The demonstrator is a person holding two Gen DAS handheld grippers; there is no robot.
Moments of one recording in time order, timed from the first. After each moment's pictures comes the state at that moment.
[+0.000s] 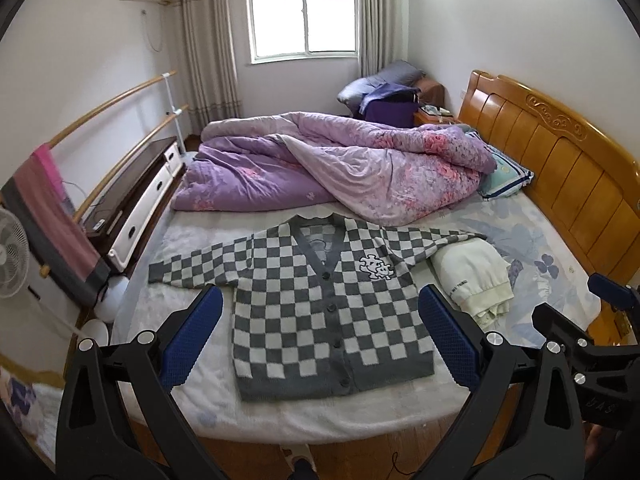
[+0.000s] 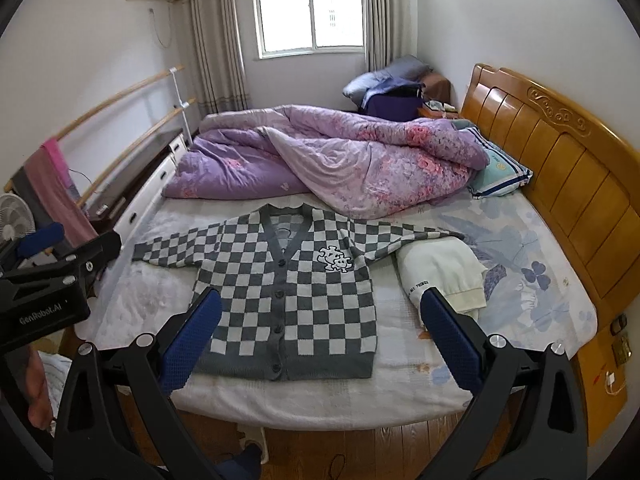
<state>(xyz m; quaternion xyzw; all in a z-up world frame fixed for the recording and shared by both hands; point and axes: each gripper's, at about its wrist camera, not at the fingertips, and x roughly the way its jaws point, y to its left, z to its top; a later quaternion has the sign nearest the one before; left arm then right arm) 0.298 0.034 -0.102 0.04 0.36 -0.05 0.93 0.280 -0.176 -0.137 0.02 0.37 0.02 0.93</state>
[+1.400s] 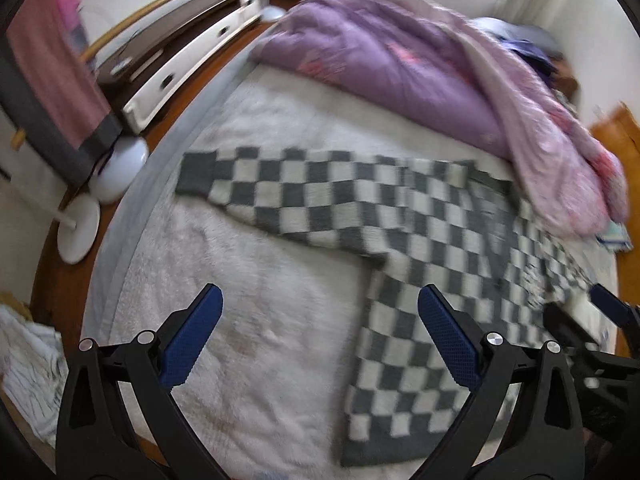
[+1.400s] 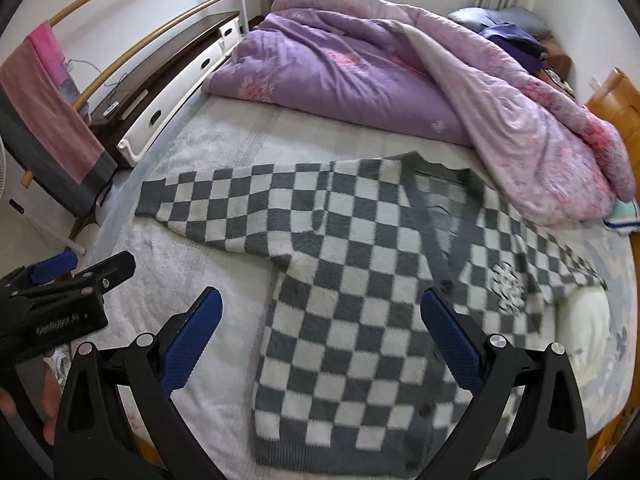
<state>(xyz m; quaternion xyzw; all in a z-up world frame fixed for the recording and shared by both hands) 0.618 0.427 -0.405 -0.13 0.55 0.09 0.82 0.637 0.192 -0.383 -0.07 0.52 0.12 0.84</state>
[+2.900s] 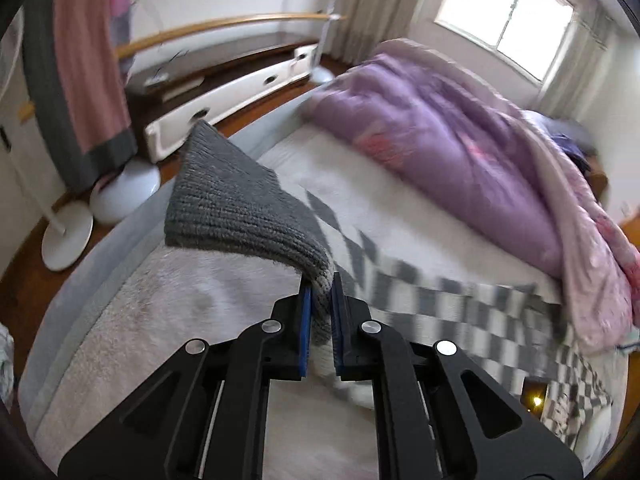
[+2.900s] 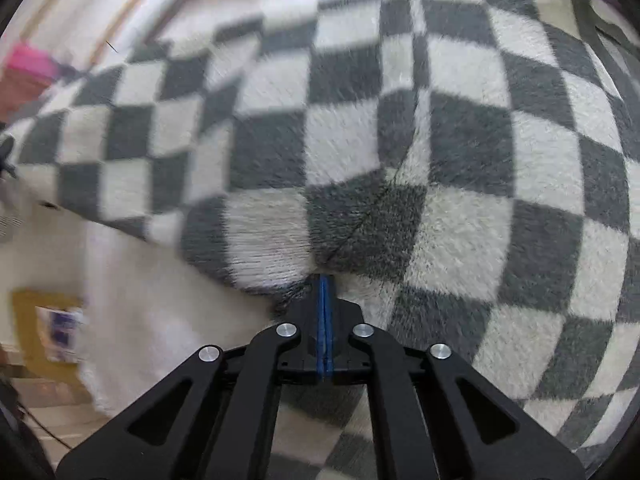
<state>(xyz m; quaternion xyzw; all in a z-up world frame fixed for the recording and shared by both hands) 0.717 0.486 -0.474 -0.18 0.40 0.15 0.89 0.773 0.199 -0.660 0.08 0.65 0.26 0.71</state>
